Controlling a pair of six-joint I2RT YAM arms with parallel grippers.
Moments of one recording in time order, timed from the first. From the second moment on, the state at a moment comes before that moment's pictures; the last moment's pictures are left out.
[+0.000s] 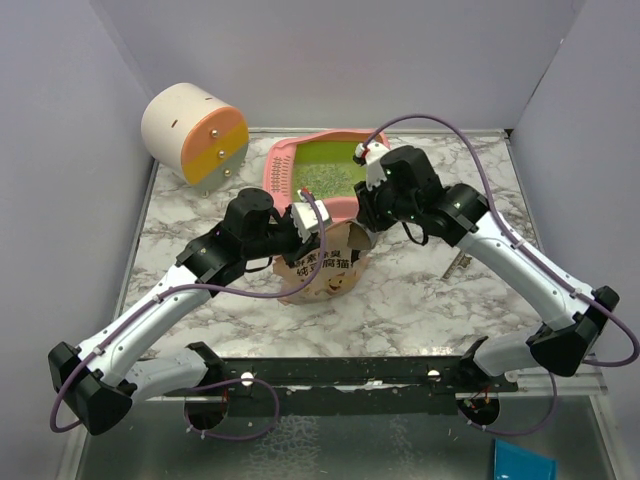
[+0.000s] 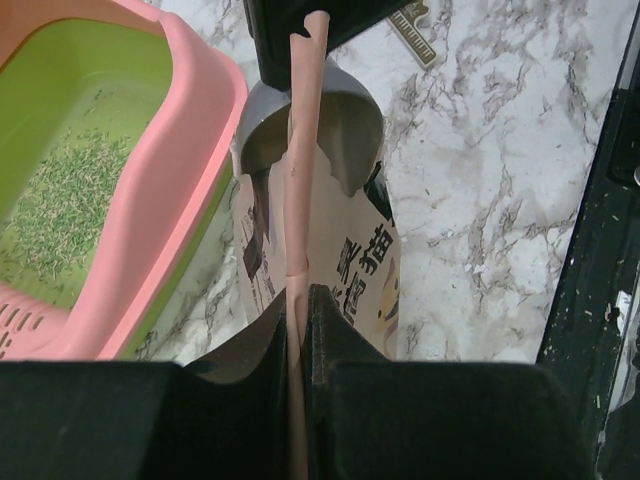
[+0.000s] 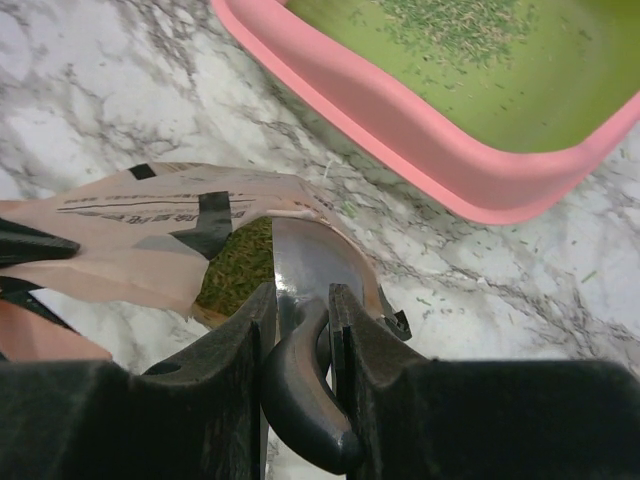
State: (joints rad) left arm -0.71 1.05 1.04 -0.43 0.39 0.27; right arm 0.73 1.40 1.54 -0.80 0.00 0.06
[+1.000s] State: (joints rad) left arm -0.71 1.02 1.00 -0.39 0.39 0.23; right arm 0.81 1.44 1.25 -0.44 0.12 0.12
